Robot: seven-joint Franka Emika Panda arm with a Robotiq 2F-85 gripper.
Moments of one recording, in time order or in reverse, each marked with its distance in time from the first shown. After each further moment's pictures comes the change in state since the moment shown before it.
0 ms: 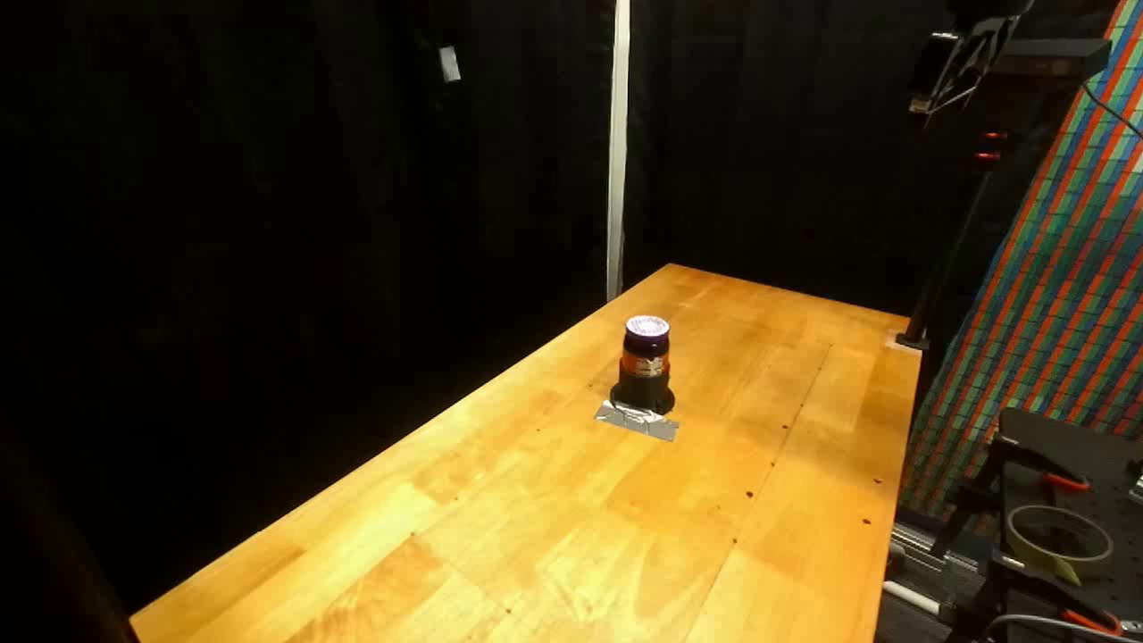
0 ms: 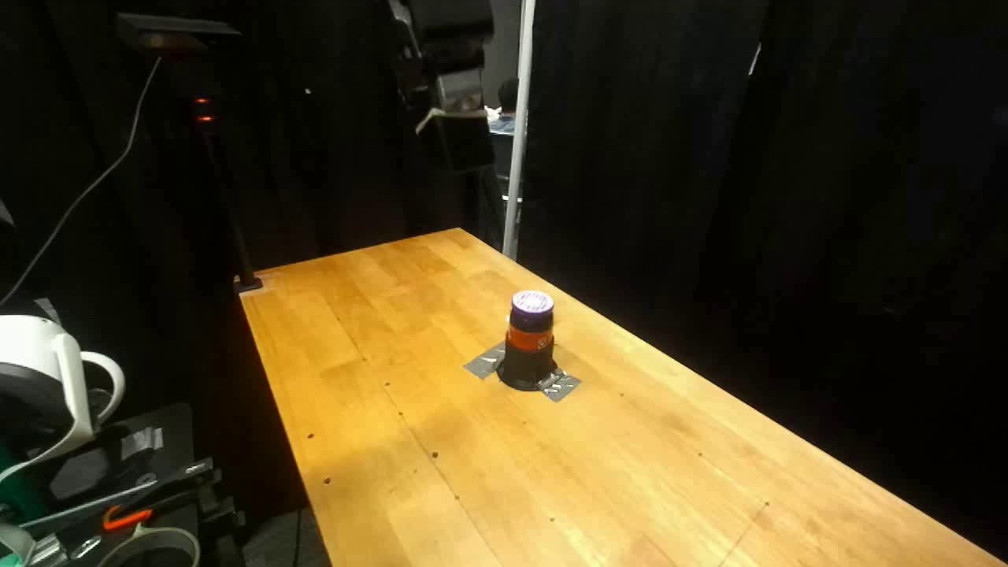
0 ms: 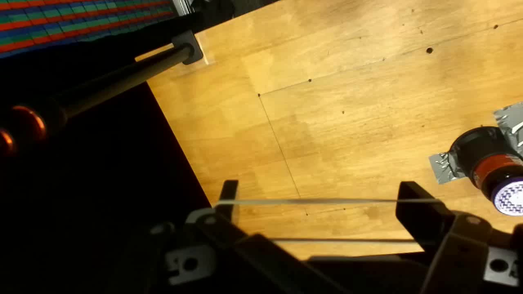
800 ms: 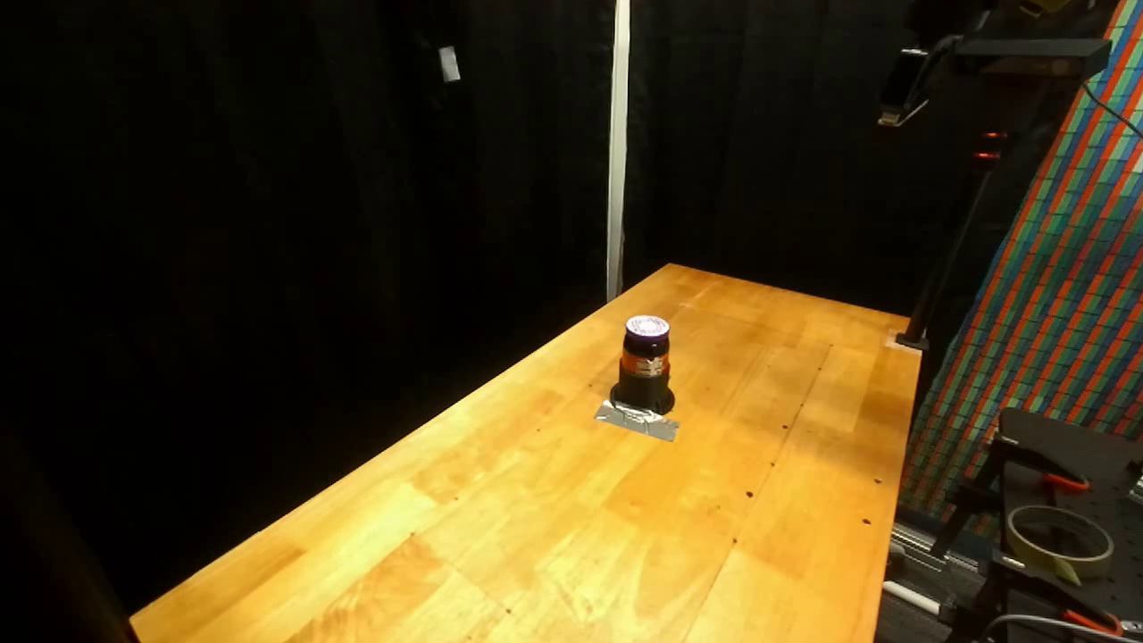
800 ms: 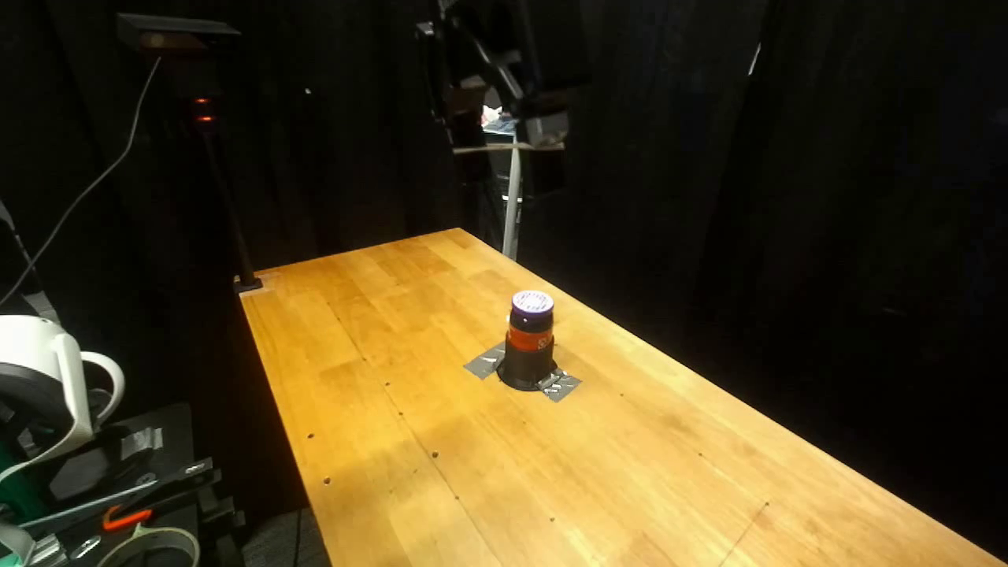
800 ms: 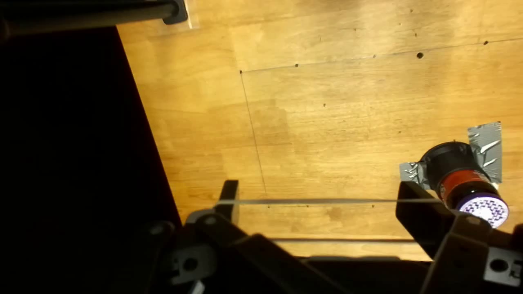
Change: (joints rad) arm 0.065 0.125 -0.066 0.063 0.021 0.065 -0.187
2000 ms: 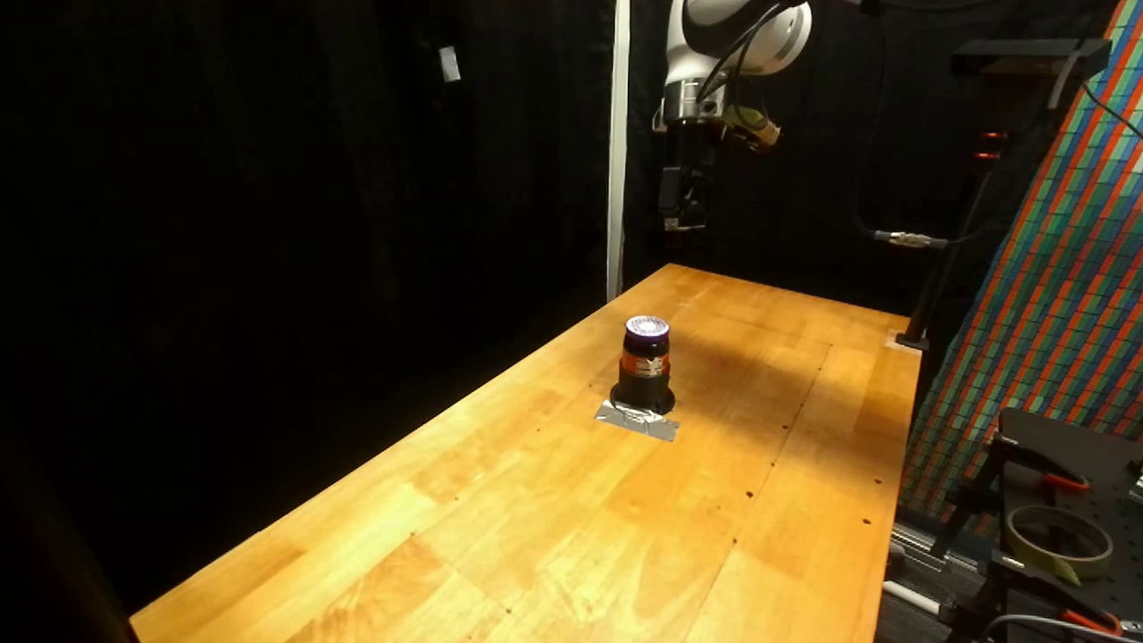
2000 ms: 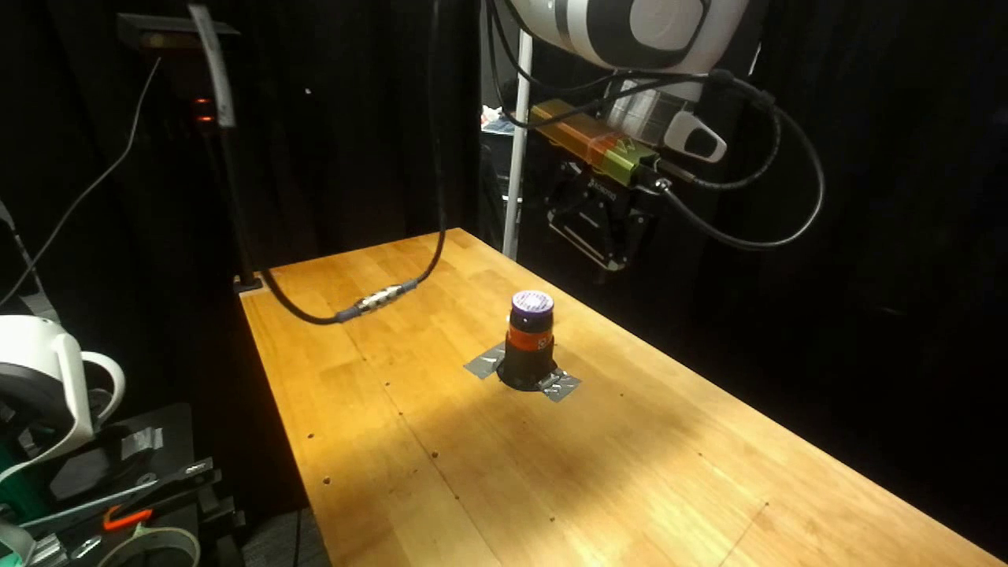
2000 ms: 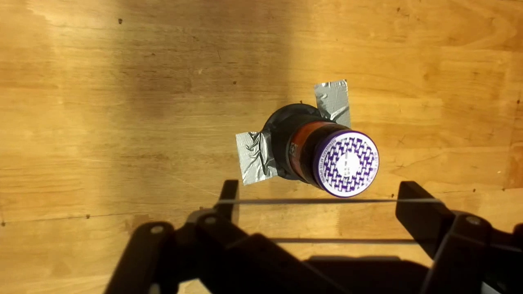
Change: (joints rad) arm 0.079 0.948 0.040 0.860 0.441 -0.247 -0.201
